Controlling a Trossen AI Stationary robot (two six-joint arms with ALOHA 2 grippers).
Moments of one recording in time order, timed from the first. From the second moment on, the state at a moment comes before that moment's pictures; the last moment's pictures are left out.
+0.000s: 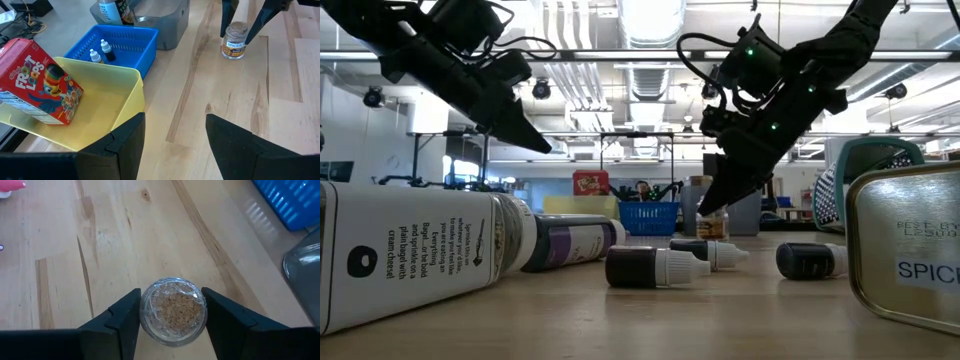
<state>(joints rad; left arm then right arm) 0.19 0.97 0.45 0.02 -0.22 0.04 -0.11 1.63 0.71 0.09 0.12 0.21</state>
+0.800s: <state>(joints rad) 0.19 0.97 0.45 0.02 -0.22 0.04 -0.11 1.63 0.71 0.08 0.12 0.21</state>
